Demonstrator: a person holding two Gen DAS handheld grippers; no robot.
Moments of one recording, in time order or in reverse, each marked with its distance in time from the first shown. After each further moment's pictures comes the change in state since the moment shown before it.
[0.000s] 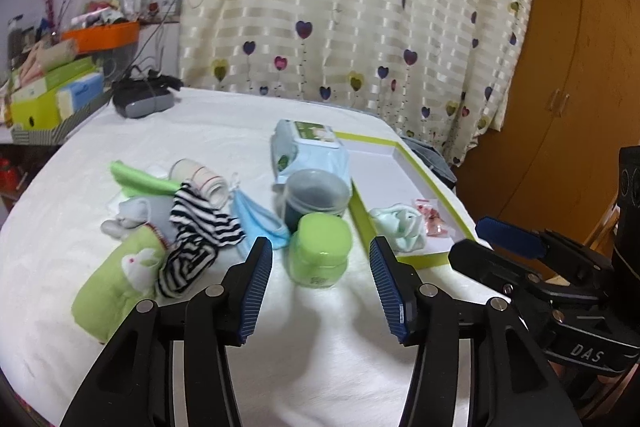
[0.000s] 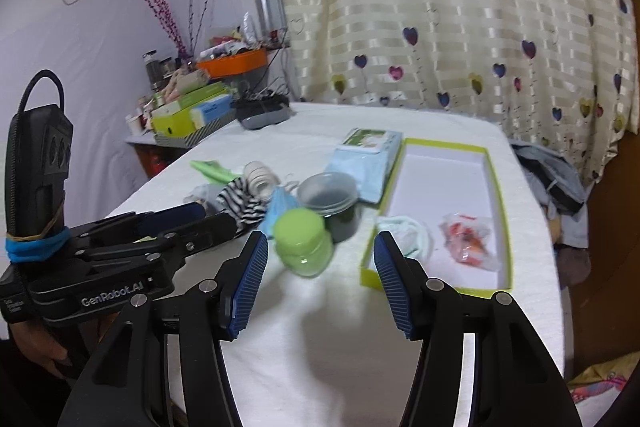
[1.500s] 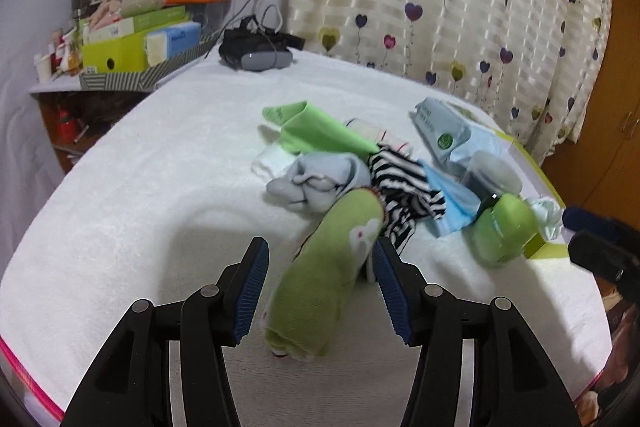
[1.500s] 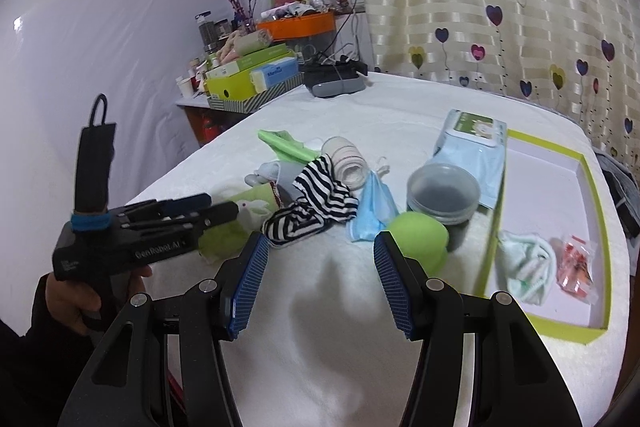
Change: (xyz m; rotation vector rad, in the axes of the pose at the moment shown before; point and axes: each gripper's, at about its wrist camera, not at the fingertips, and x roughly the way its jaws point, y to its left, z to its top) left arm 0.014 0.147 -0.024 -0.118 0.078 0.211; right arm 0.066 0.061 0.011 -0.100 0.107 0.188
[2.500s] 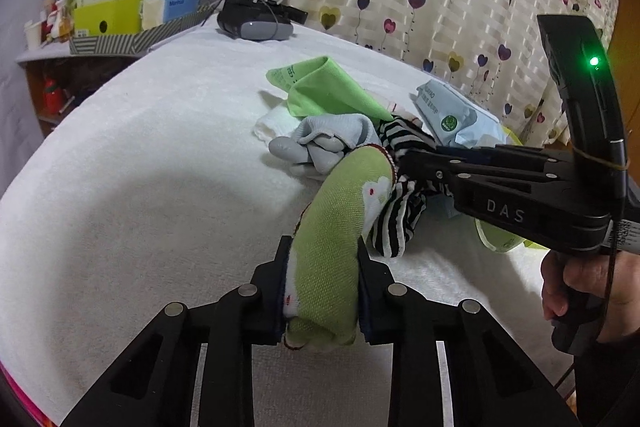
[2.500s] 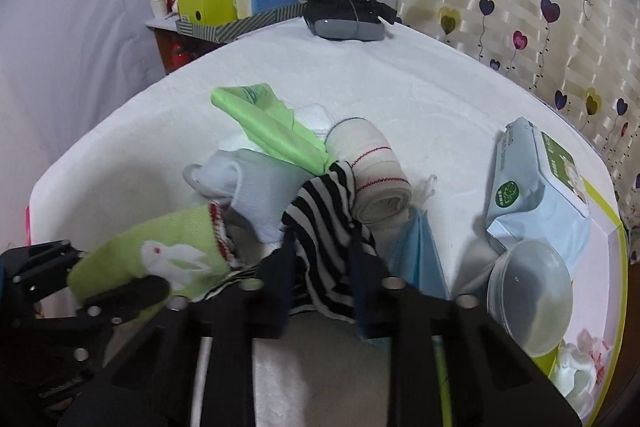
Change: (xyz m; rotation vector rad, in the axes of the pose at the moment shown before) left arm 0.014 0.017 -0.015 -0.054 0.051 -0.067; right arm 0.145 0.022 0.041 -0.156 0.240 -0.143
